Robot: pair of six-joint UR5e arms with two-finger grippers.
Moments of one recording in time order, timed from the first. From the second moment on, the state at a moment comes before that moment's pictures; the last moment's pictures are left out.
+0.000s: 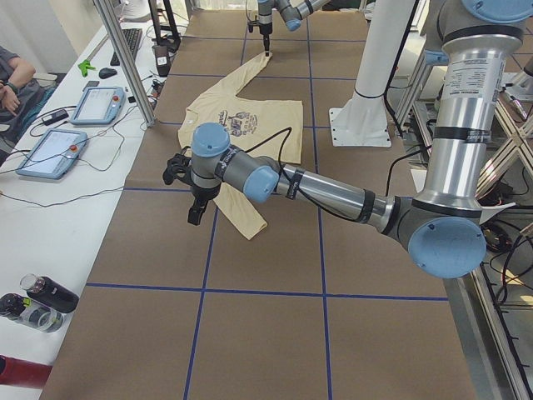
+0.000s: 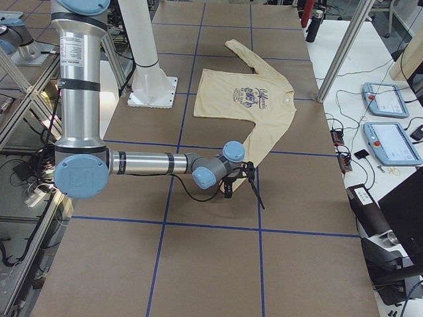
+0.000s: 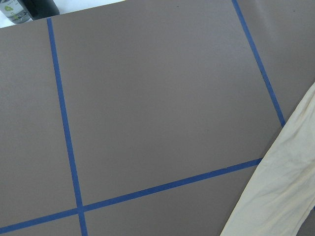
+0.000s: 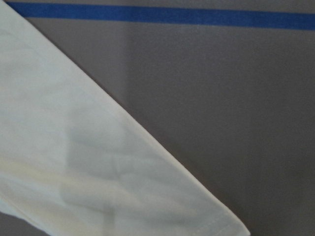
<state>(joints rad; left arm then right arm) -1.43 -1.67 -1.76 -1.81 -2.34 -0.21 1.02 -1.61 1.51 -0.97 2.29 0.65</state>
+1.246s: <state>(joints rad) -1.43 -1.67 -1.76 -1.81 -2.34 -0.21 1.02 -1.62 1.52 -0.98 2.30 0.67</state>
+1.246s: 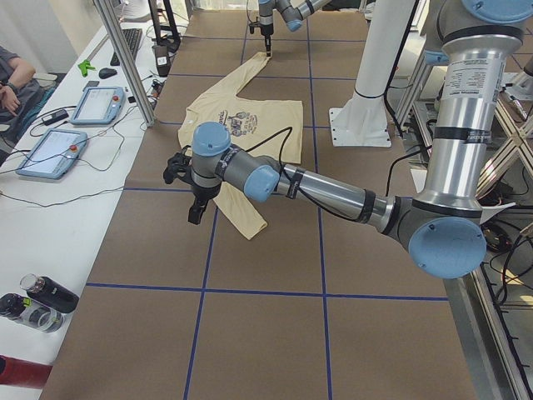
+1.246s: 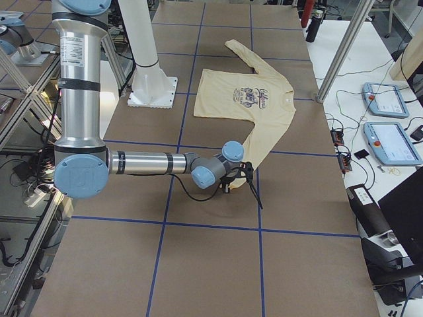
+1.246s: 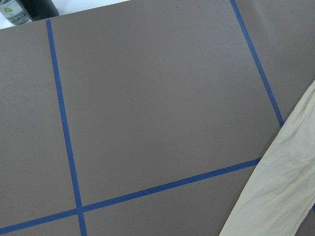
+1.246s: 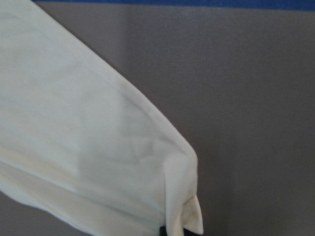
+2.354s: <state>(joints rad) -1.43 -1.66 -1.76 -1.81 -2.34 -0.21 1.09 -1.34 1.60 -1.08 2.51 0.77</state>
